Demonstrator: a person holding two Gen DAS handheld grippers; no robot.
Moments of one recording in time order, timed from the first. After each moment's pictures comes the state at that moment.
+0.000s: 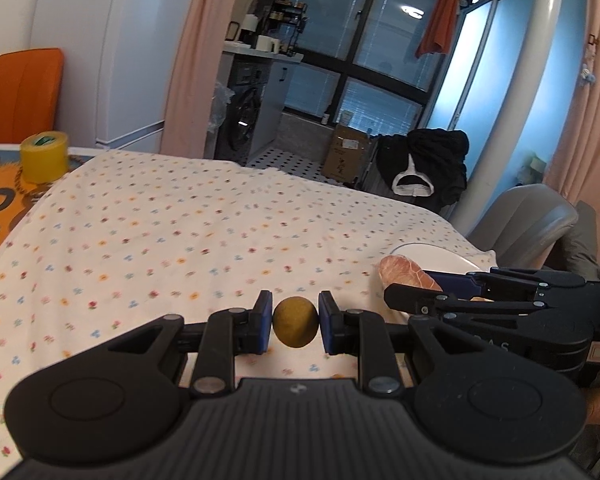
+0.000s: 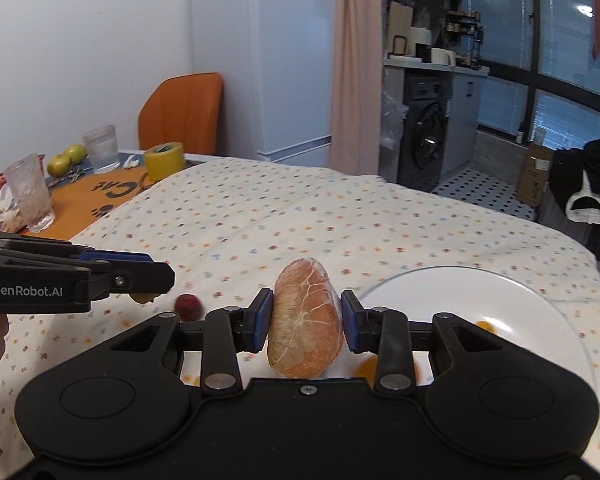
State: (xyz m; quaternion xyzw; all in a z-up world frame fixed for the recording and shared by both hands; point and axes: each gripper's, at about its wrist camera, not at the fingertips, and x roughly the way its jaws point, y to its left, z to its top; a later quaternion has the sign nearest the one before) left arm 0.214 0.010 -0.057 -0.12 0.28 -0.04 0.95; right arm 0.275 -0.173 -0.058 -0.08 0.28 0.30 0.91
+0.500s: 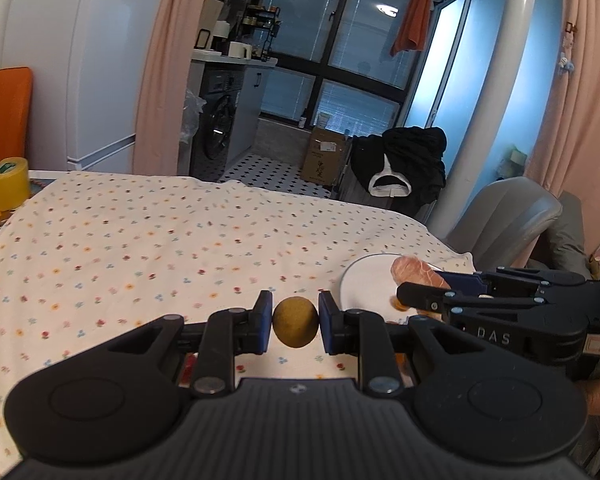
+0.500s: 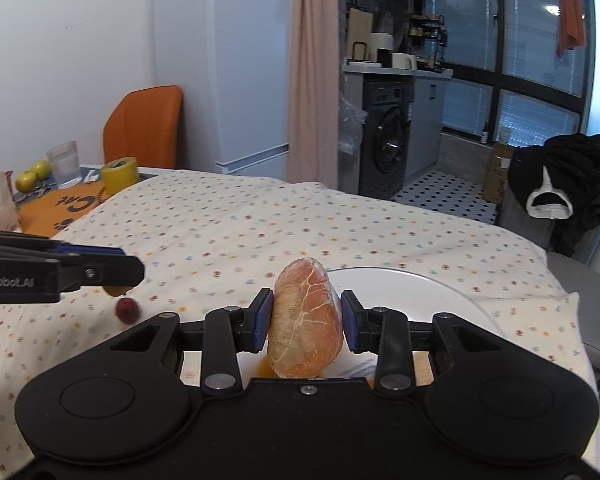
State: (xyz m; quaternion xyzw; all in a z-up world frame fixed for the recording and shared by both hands) left arm 0.235 -0.025 -0.047 -0.11 0.28 -0.07 0.95; right arm 0.292 -0.222 -0.053 -0.08 0.27 0.25 0.93
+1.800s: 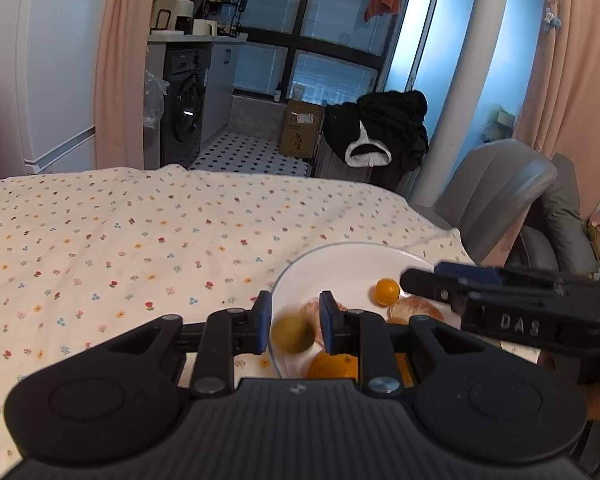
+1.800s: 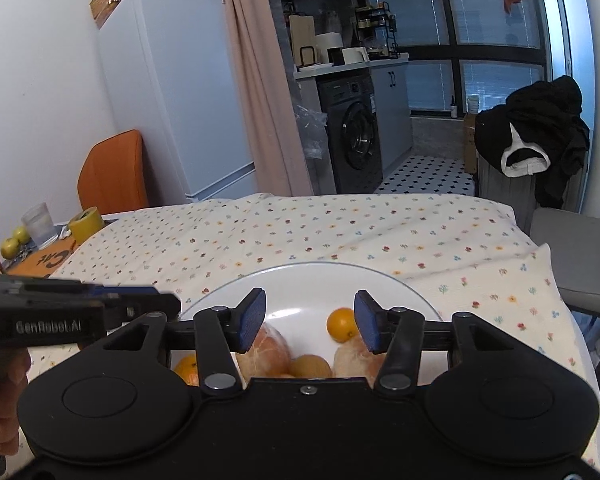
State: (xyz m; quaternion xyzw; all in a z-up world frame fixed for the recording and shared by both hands) left arm 0.295 -0.086 -0.062 -0.07 0.31 -0.09 0.94; right arm 0.323 -0.292 -0.073 0.03 0.27 0.23 0.93
